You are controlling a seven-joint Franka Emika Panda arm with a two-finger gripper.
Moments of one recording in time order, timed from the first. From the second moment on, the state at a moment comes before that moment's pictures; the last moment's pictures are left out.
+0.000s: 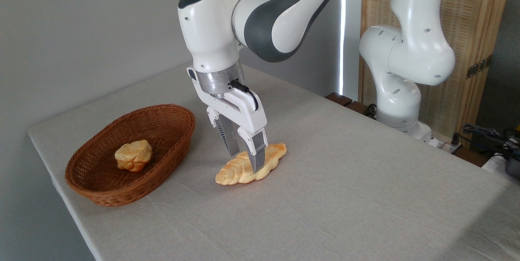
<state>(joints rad) -0.12 -0.14 -0.05 -2.24 -0.01 2.02 0.63</state>
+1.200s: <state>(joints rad) -0.11 -0.14 -0.04 -2.25 -0.01 2.01 0.75</state>
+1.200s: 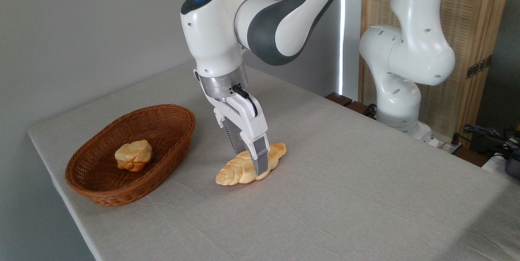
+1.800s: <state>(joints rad) -0.11 -0.12 -0.04 -2.25 -0.01 2.01 0.75</state>
